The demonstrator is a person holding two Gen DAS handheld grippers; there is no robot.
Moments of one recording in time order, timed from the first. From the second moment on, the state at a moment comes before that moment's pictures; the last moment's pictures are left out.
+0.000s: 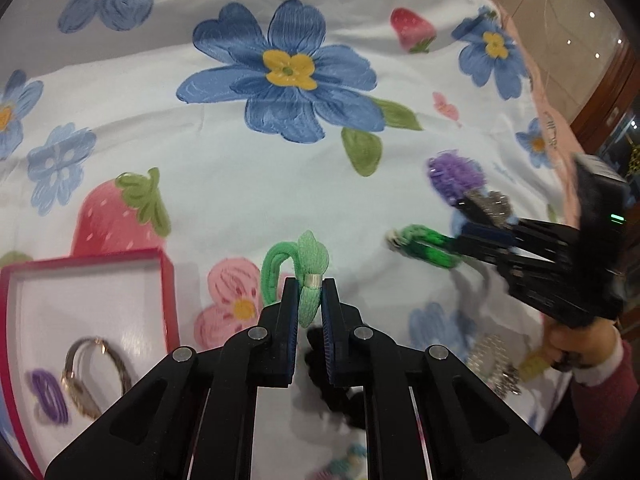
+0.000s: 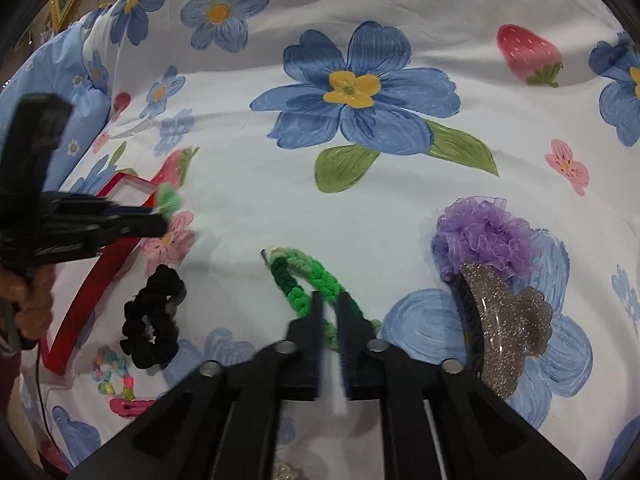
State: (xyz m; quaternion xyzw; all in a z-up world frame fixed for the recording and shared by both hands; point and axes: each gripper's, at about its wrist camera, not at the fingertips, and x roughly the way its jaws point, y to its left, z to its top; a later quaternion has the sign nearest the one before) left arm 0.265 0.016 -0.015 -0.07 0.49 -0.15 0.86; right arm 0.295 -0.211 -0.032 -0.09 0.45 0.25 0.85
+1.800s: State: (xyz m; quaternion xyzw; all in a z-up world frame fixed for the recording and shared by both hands) left arm 0.071 0.167 -0.014 -0.22 0.44 -0.01 0.87; right arm 0.149 -0.057 -0.010 0.06 0.45 0.39 0.80
